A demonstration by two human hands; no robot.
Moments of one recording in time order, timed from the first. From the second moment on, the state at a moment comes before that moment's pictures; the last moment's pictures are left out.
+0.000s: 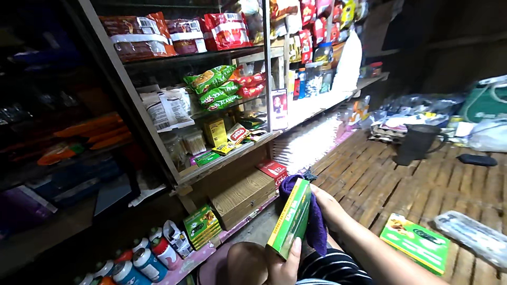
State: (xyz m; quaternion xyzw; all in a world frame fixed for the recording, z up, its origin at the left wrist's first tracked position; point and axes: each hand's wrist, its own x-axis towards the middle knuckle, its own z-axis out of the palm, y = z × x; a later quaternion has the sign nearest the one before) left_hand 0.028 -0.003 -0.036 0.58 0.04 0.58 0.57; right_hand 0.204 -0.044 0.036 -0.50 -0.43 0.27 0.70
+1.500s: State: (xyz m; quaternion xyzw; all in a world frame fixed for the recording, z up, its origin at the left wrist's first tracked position) left_hand 0.022 -0.004 -0.025 0.65 0.03 0.55 0.52; right_hand 0.206 -0.060 0.054 -0.52 -0.41 0.30 0.69
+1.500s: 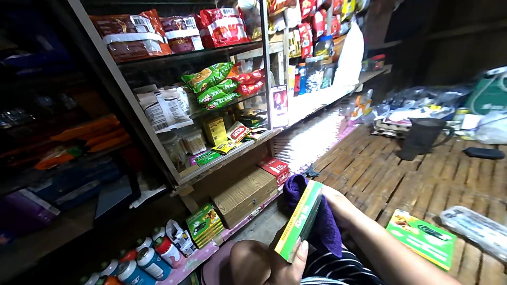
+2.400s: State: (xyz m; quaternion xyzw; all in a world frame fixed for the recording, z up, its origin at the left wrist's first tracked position) left_hand 0.027 0.000 -0.033 0.60 0.02 0.57 0.56; right_hand 0.208 -0.039 0.019 -0.52 -0.45 0.22 0.69
